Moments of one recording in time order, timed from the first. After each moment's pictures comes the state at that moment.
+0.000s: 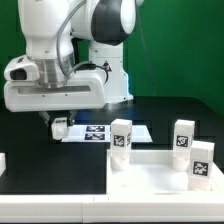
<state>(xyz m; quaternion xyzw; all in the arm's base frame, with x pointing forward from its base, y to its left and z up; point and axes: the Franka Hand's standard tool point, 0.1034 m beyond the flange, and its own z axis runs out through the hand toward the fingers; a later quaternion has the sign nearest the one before) 0.407 -0.108 0.044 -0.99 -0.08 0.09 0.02</state>
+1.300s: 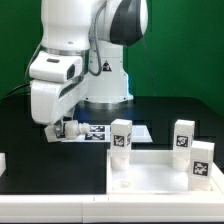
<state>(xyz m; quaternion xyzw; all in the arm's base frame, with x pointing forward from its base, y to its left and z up) 0.428 -0.113 0.048 -0.77 -0.64 0.07 -0.01</state>
